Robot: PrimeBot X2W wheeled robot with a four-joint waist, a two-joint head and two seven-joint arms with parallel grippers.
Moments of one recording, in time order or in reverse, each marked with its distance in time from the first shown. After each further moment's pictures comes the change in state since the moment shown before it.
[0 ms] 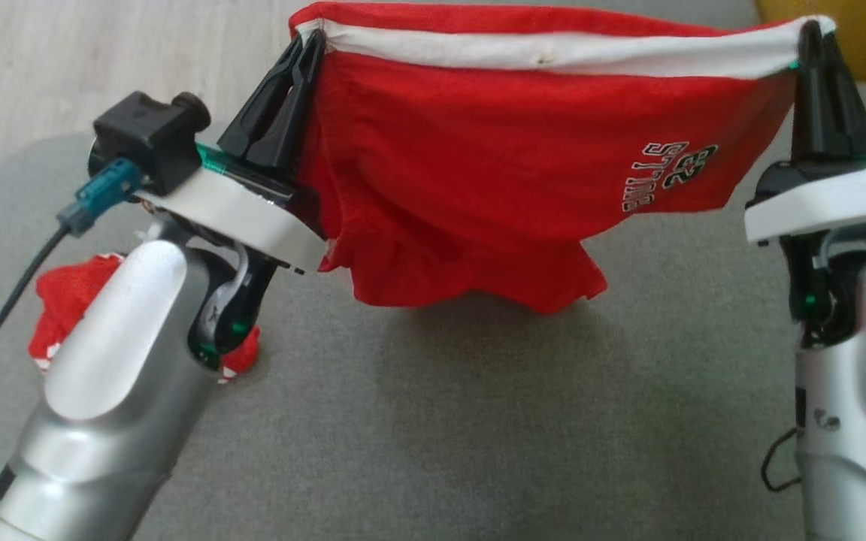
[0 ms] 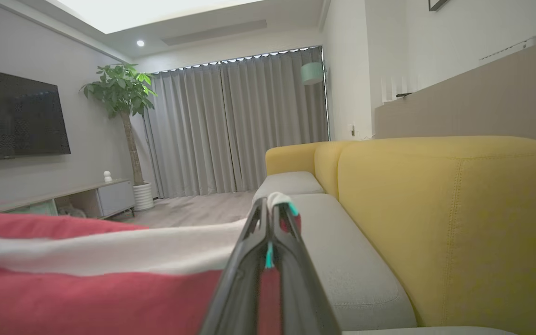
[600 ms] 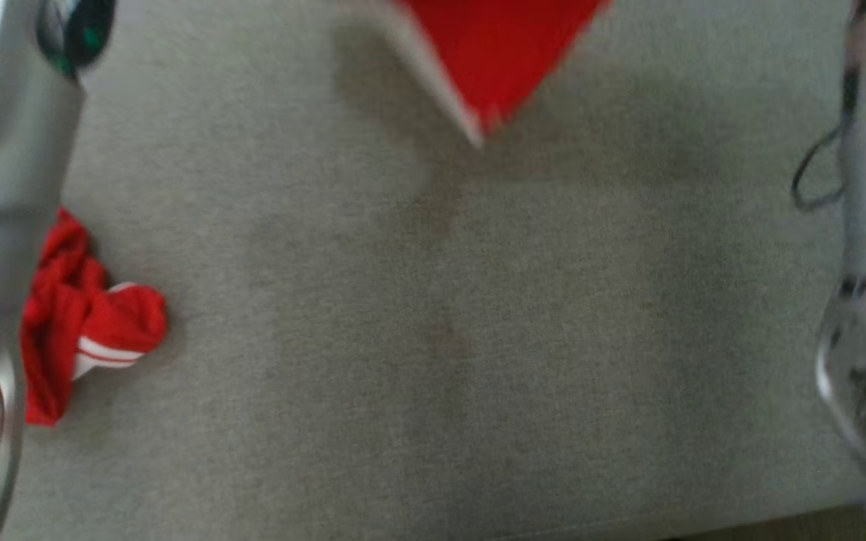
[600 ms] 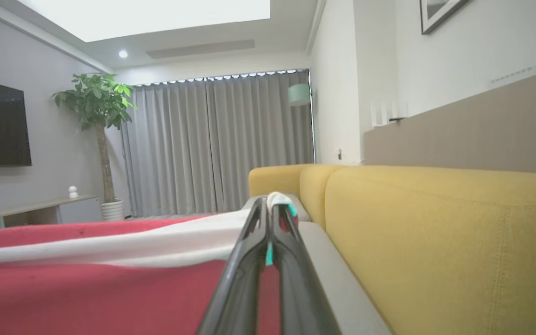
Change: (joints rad) left arm -0.583 0.026 0.019 0.408 0.085 -0.098 -0.079; right arm -0.758 -0.003 0.001 0.536 -0.085 0.000 -0.210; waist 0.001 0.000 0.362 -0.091
